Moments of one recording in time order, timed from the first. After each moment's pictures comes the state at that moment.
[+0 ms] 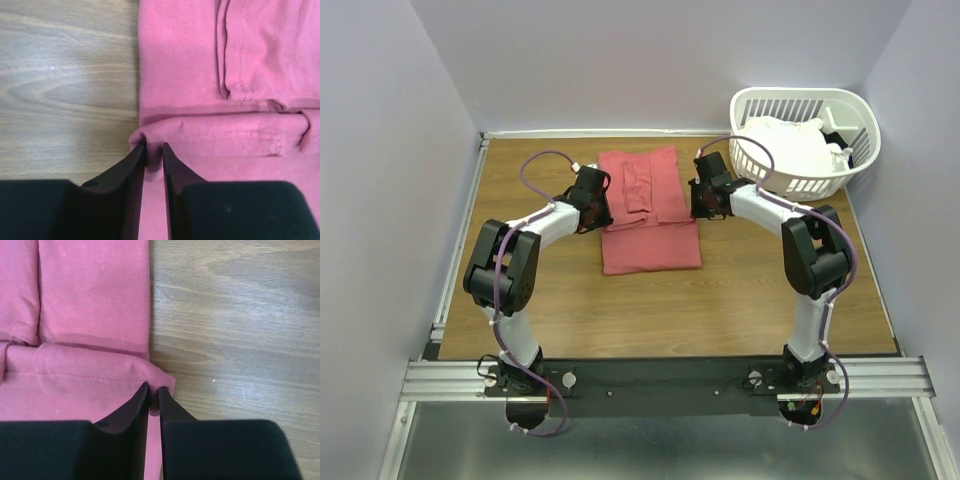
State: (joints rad) left arm -0.36 1.82 1.15 -0.20 -0.07 -0.53; right arm 0.44 1.97 1.40 -0.35 0.06 0.33
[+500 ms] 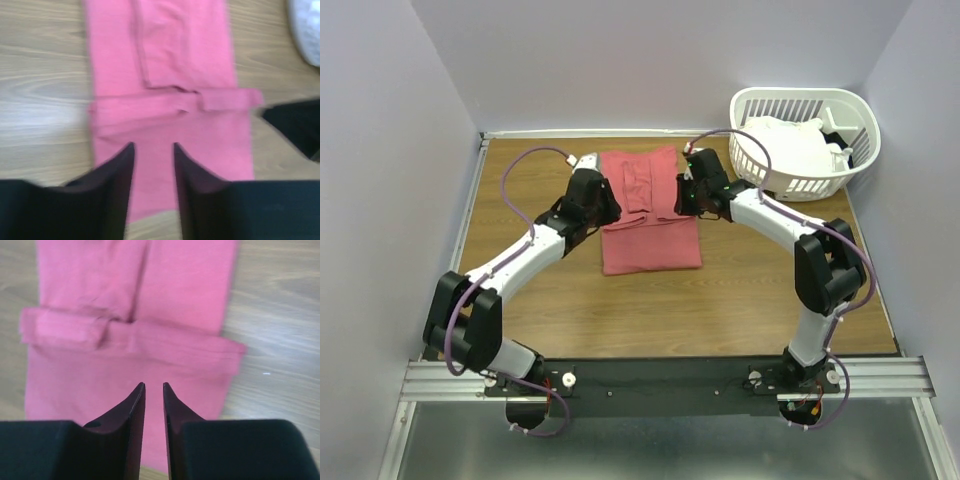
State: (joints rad) left arm -0.44 1.47 1.03 -0.16 -0.10 -0.57; right arm 0.51 1.84 1.38 -0.33 0.02 0.33
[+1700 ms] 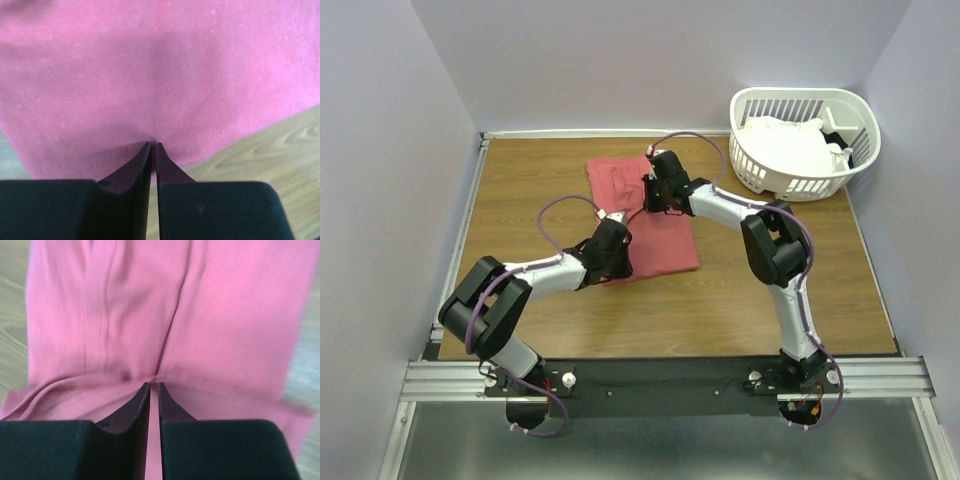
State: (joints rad) left arm -0.64 1.57 0.73 -0.01 -0.02 -0.63; right arm 0.61 2.22 1.67 -0.21 -0.01 0.32
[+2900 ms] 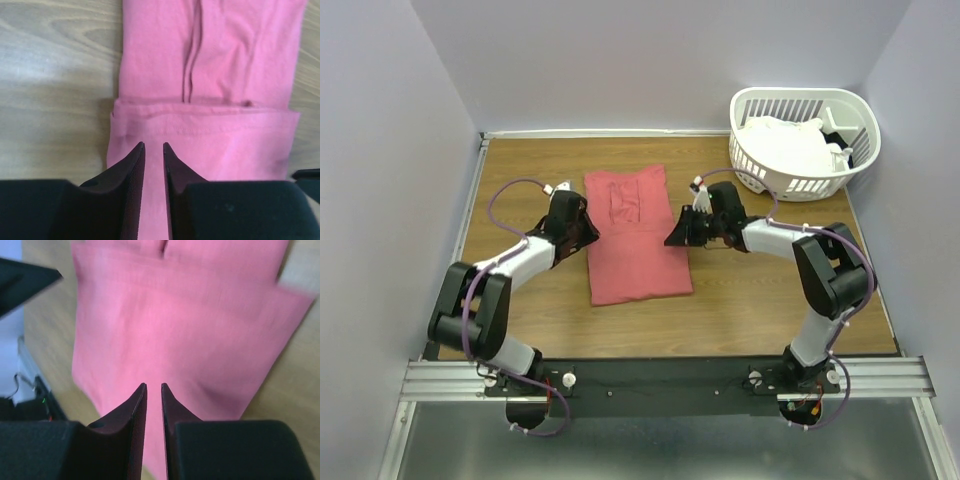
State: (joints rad) left arm -0.30 1.55 0.80 0.00 -0.01 -0.67; right arm 0.45 1.80 1.00 0.11 -0.52 0.50
